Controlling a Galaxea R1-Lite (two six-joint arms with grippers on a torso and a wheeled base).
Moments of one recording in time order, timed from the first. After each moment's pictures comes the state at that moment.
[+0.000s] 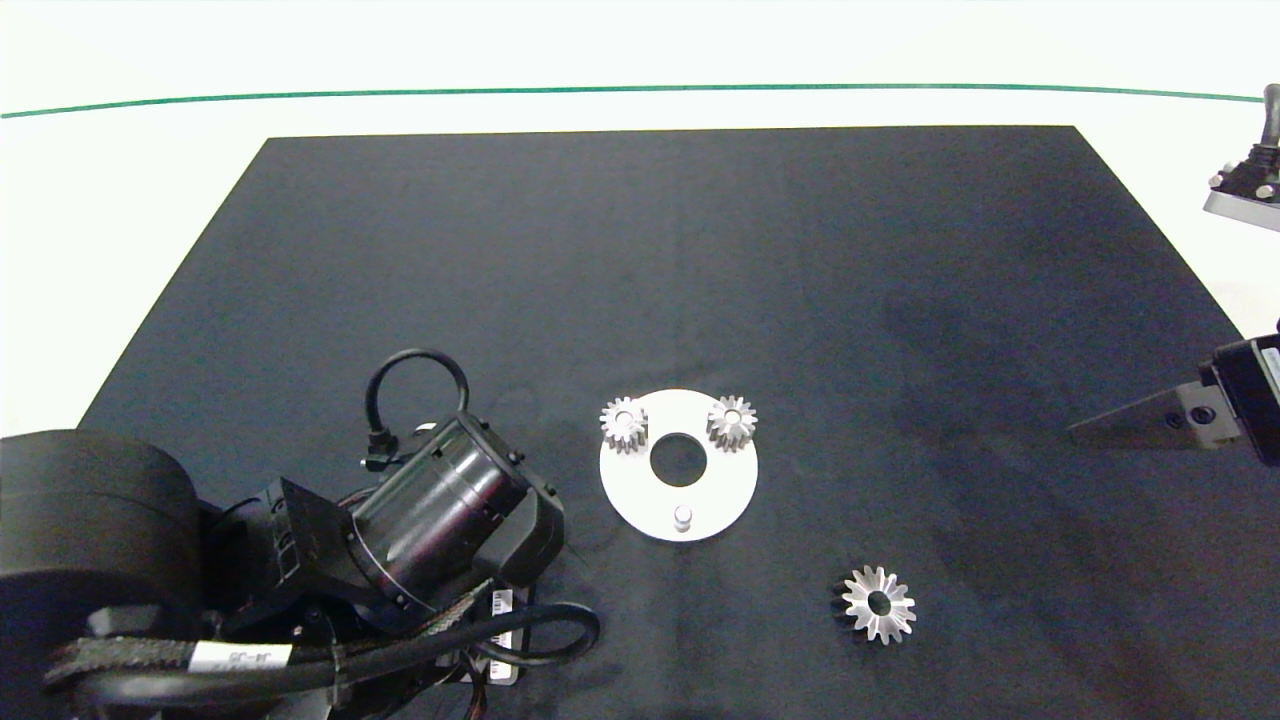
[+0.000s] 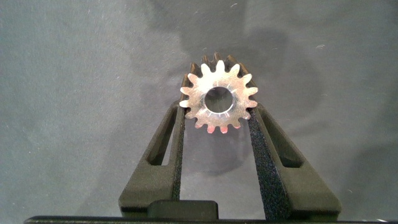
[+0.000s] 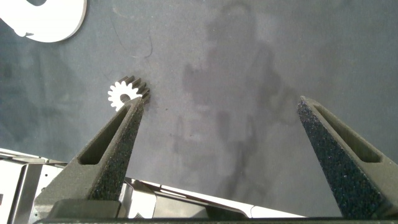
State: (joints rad) left arm -0.89 1.57 -0.99 0.47 0.49 -0.69; right arm 0.32 1.40 -1.52 0.95 -0.07 0.07
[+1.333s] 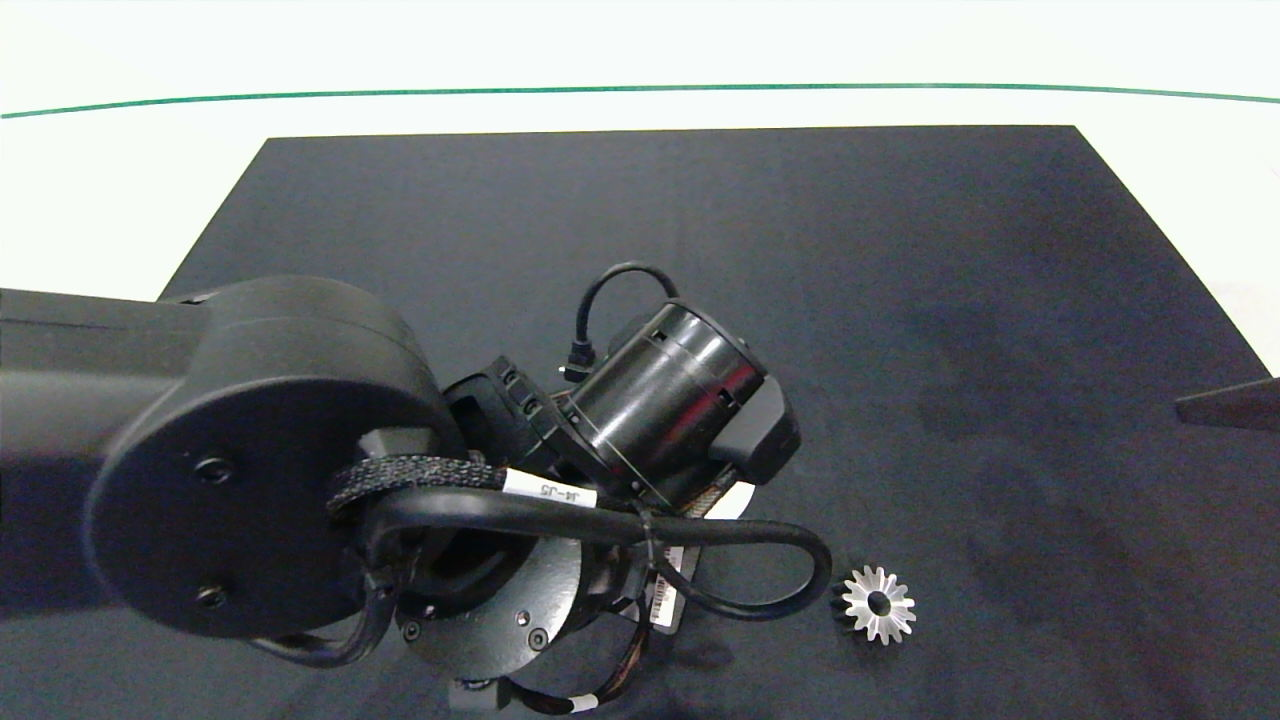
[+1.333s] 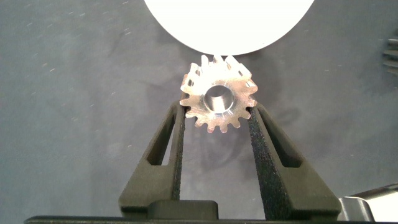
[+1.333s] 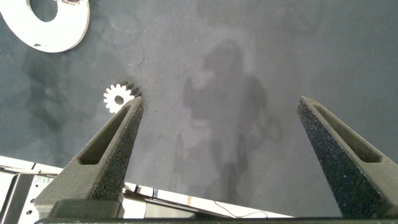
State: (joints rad) left arm -1.02 1.79 -1.44 0.63 0.49 -0.47; right arm 0.27 1.27 -1.52 0.95 -0.07 0.02
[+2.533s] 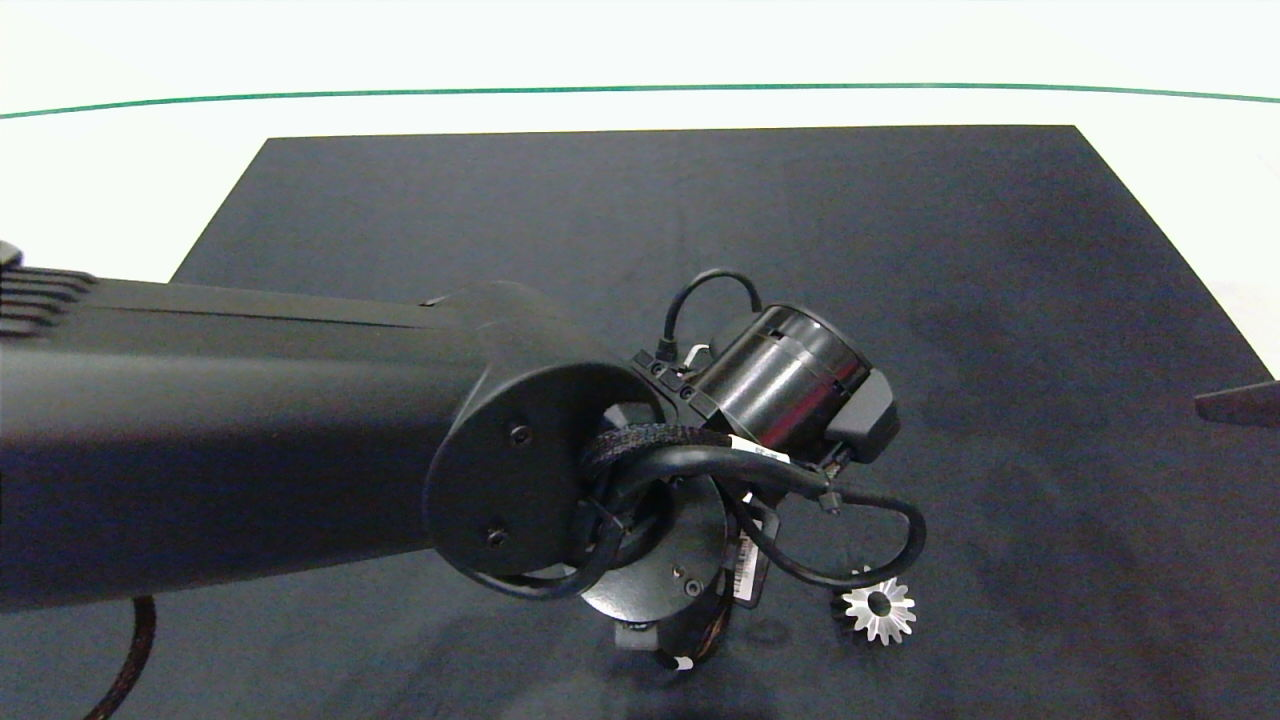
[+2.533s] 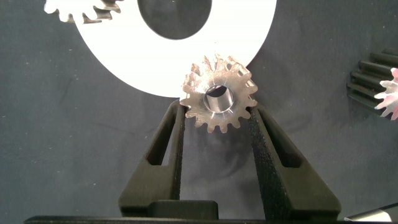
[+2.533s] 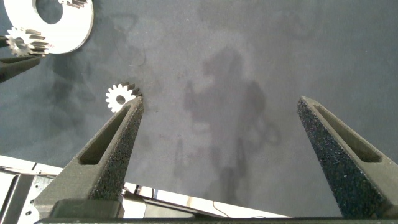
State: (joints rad) left arm -1.03 1.95 -1.64 0.67 0.49 -0.45; right arm 0.27 1.24 -1.52 0.95 -0.07 0.01
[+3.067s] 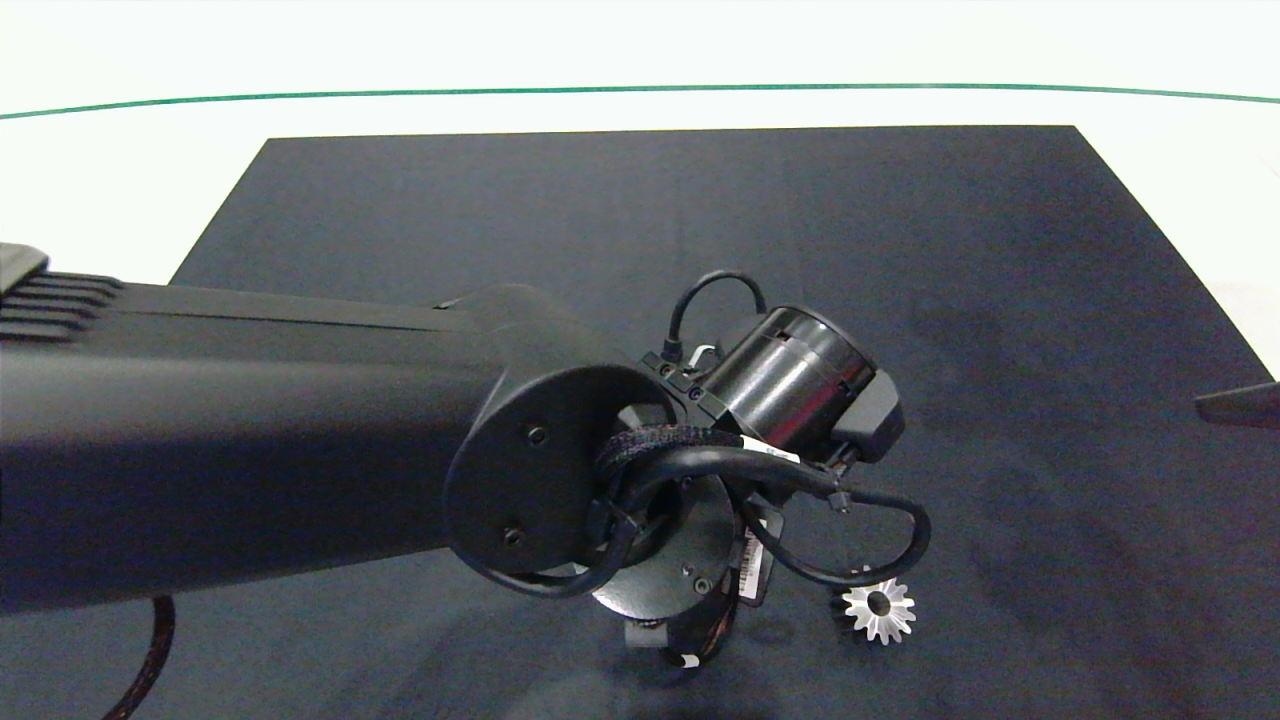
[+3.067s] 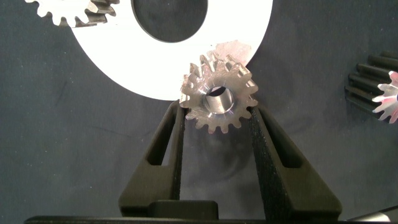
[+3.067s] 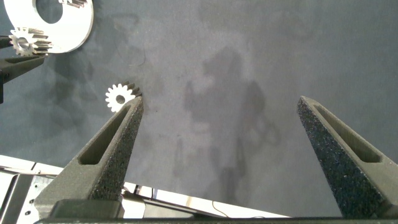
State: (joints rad) left arm -1.03 1.97 -1.66 0.67 0.49 -0.45; right arm 0.27 1.24 -1.52 0.95 -0.07 0.01
